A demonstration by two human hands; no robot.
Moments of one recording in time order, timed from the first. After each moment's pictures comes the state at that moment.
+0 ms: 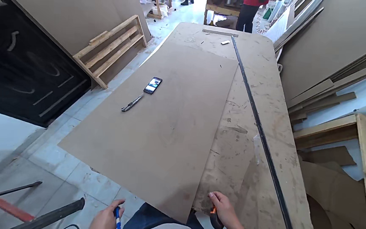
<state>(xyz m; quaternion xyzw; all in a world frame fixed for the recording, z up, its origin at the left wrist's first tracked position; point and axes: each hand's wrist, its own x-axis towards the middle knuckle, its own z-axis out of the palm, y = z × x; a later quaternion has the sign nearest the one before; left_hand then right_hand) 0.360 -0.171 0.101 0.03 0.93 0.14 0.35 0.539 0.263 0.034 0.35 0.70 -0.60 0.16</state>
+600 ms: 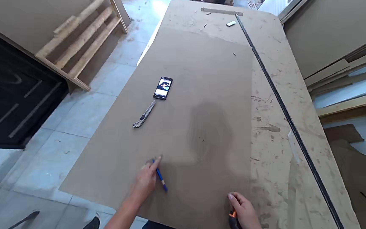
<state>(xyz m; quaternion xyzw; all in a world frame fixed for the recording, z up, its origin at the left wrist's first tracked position) 0.083 -0.147 0.047 0.26 0.92 0.16 0.24 0.406 0.135 0.056 0.47 0.67 -0.56 0.08</state>
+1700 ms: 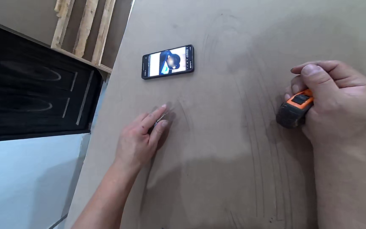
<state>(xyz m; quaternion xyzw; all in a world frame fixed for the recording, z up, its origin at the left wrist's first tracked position) -0.192 -0.010 0.017 0.34 0.93 0.16 0.02 -0.050 0.342 -0.014 0.22 0.67 -0.64 -0.30</state>
